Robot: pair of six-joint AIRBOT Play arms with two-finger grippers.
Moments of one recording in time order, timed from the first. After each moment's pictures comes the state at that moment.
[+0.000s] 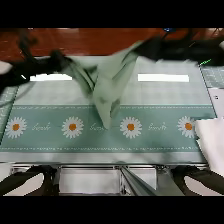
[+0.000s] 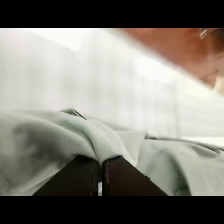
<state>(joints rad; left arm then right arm) 0.02 -1.20 1.16 0.43 -0.78 -1.19 0.13 -1.21 1.51 -0.57 1.11 1.24</state>
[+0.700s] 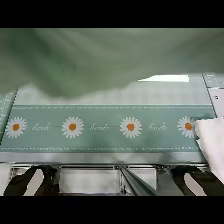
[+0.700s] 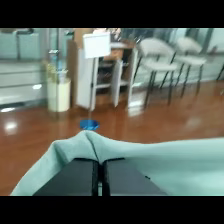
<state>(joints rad) 0.36 -0.74 1.80 0.58 -1.21 -1.22 -0.05 -0.81 1.96 -1.21 1.61 1.44</state>
